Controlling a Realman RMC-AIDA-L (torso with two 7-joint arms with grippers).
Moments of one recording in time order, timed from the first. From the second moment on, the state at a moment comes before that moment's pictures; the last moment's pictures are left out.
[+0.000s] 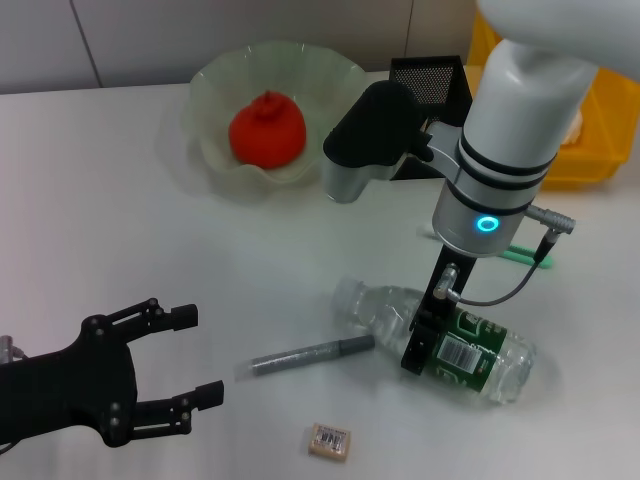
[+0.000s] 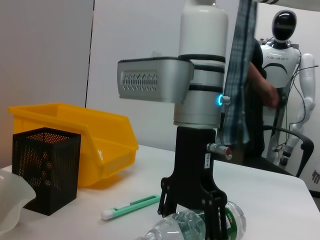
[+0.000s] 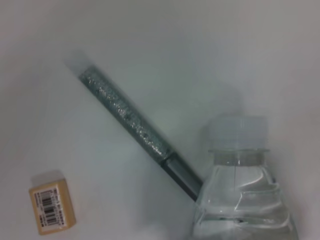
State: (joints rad) left arm -0.25 -2.02 1.07 0.66 1.64 1.69 -1.09; right arm 0.97 2.09 -1.61 -0.86 -2.57 -1.57 2.65
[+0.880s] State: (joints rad) left arm -0.25 -2.02 1.05 0.66 1.64 1.70 -1.09; right arm 0.96 2.09 -1.62 -0.84 -2.54 -1.54 2.63
